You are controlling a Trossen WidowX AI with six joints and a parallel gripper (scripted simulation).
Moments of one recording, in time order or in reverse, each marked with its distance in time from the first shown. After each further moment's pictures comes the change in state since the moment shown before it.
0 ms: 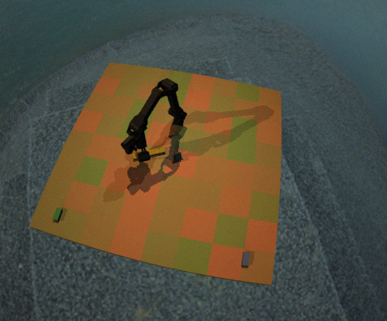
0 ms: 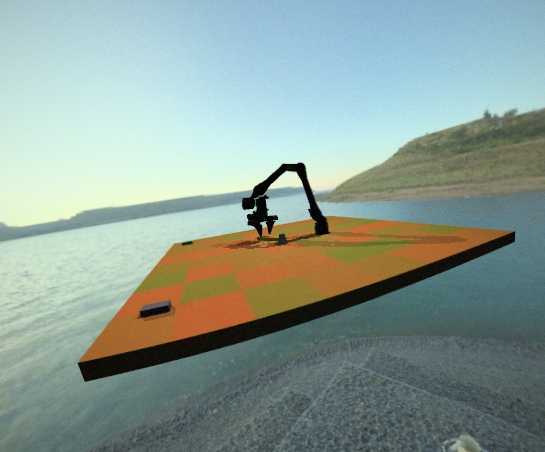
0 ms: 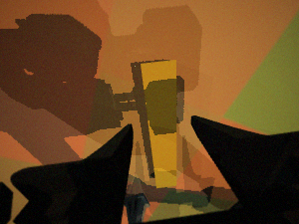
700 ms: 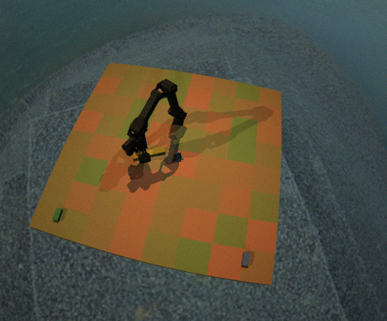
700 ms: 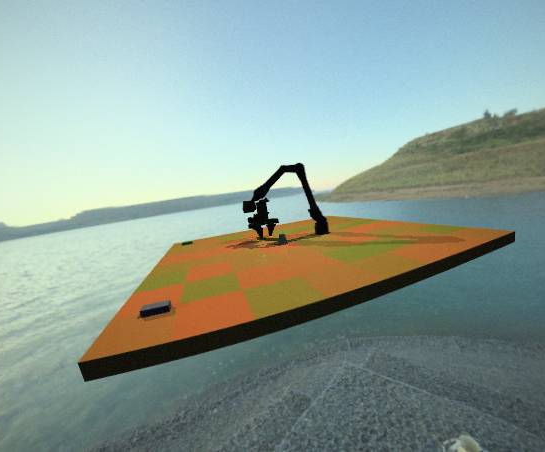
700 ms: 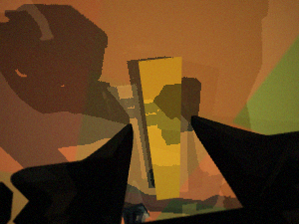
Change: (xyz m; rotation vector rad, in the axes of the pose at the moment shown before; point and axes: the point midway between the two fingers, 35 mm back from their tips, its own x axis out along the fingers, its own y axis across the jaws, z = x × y) arm 0.018 -0.001 -0.001 0.000 0.005 -0.004
